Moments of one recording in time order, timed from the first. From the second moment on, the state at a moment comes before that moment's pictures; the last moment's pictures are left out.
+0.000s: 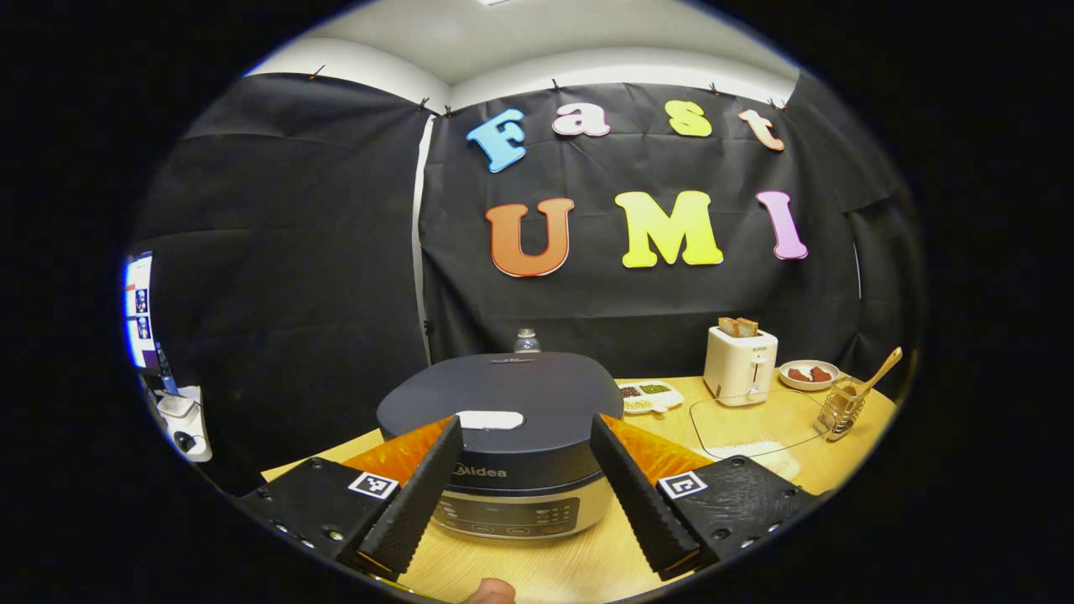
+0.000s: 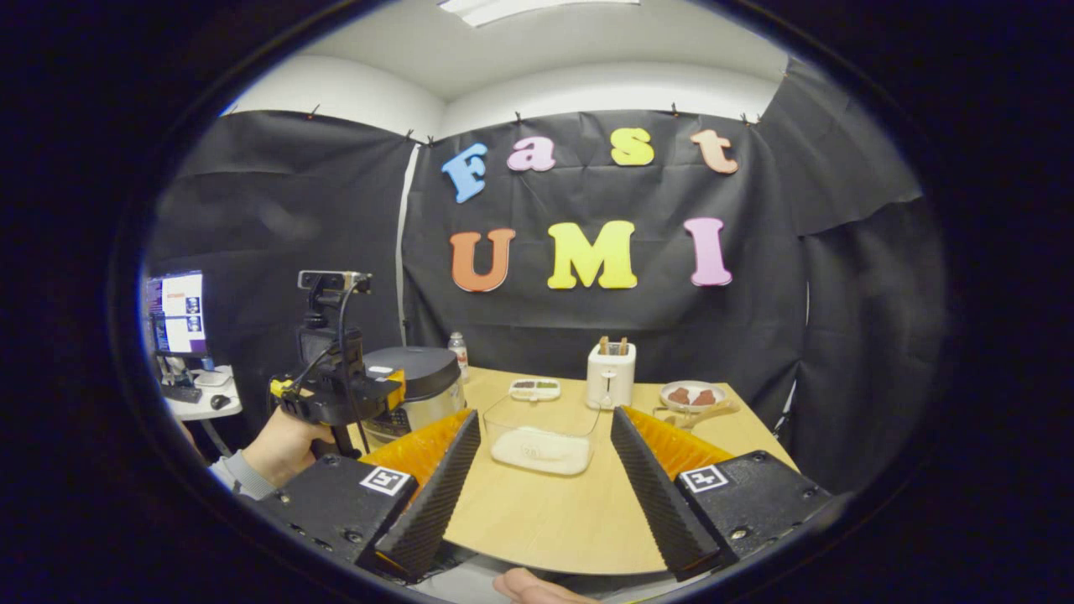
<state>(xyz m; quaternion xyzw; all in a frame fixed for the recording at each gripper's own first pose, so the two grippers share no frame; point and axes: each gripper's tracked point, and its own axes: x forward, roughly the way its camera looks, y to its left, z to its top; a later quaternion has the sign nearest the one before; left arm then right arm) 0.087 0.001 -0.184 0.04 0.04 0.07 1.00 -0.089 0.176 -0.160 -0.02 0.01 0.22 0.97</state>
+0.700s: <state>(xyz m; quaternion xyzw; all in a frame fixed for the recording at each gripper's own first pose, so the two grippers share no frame) -0.047 -0.050 -0.061 0.06 -0.04 -0.01 1.00 -0.097 0.145 -0.106 -0.01 -0.05 0.18 0.98</state>
